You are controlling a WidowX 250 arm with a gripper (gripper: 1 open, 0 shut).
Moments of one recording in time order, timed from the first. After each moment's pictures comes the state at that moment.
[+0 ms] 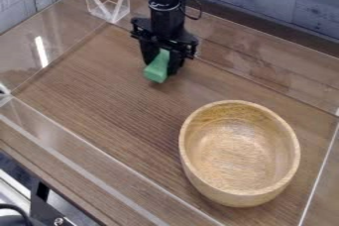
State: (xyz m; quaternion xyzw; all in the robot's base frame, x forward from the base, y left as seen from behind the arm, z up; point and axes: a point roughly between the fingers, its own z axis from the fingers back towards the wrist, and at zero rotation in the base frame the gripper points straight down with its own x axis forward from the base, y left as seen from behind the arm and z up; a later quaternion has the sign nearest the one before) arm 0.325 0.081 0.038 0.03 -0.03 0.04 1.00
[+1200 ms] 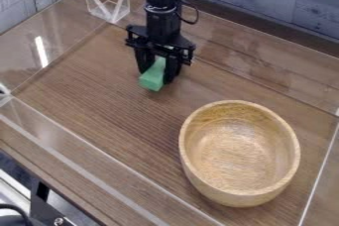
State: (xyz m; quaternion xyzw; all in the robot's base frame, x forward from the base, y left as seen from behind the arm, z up) arm 0.308 0.077 0.043 0.01 0.01 0.06 1.00
